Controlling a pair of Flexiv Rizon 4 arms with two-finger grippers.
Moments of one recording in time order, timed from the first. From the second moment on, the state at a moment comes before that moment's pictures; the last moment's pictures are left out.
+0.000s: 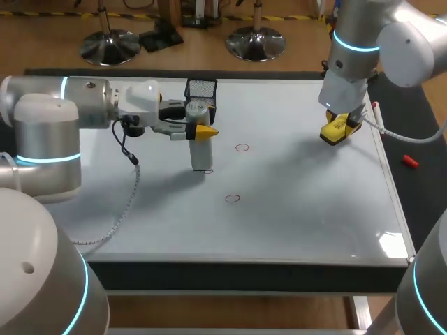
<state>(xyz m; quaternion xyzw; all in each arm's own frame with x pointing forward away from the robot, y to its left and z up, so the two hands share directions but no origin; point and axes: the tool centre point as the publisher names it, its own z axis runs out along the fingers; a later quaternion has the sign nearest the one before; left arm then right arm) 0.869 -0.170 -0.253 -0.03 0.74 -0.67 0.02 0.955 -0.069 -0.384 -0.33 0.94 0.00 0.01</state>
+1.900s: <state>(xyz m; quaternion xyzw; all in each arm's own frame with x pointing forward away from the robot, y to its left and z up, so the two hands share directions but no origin) 0.874 -0.177 -0.278 -0.01 0.75 -0.67 0.02 0.955 -0.069 -0.384 -0.33 0.94 0.00 0.01</state>
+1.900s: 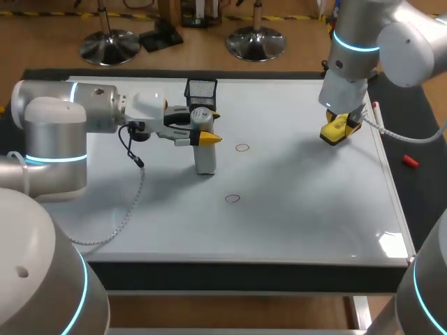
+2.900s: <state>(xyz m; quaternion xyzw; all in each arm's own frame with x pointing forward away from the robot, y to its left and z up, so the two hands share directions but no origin) 0.873 -0.110 -0.249 -0.06 0.74 -0.66 0.10 0.955 -0.069 -0.384 -0.33 0.94 0.00 0.01</state>
